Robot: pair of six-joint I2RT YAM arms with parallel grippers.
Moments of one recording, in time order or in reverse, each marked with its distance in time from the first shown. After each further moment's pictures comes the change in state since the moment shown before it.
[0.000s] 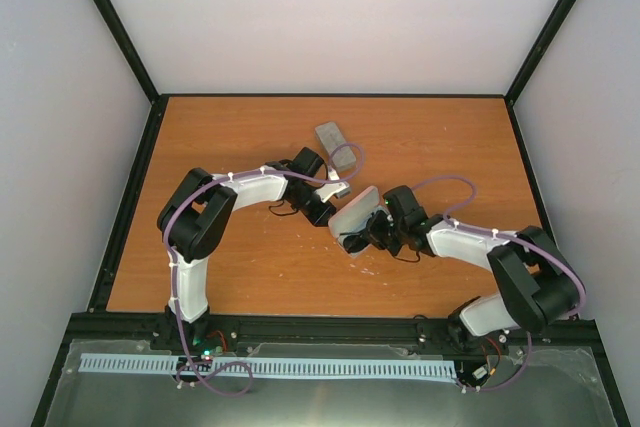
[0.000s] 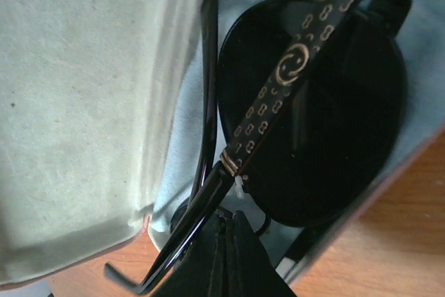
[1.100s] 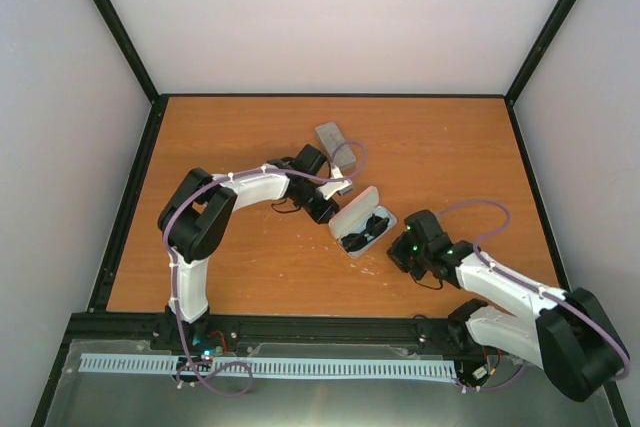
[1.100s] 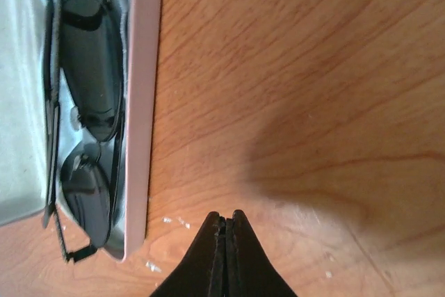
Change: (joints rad) left arm -0.008 0.000 0.025 -0.006 -0.020 0.000; right arm -0.013 -0.409 -0.185 -0.263 0.146 0.074
